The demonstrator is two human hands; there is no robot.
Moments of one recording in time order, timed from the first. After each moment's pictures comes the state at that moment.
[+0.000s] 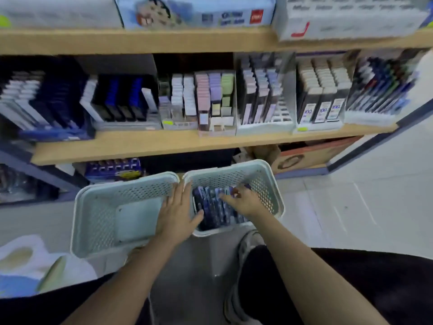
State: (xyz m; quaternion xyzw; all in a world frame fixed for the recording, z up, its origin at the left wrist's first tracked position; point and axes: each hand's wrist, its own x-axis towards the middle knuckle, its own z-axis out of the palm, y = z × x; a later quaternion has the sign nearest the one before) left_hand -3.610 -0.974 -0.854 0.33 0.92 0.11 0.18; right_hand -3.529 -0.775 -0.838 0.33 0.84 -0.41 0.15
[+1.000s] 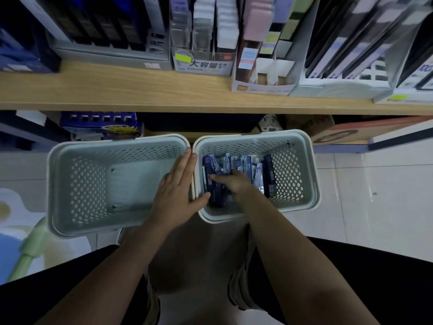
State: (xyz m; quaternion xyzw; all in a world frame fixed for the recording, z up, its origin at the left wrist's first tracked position) left_hand -3.632 -1.000 -0.937 0.34 0.89 0.24 0.18; right_hand -3.590 -0.810 -0.953 0.49 0.57 -0.63 0.21
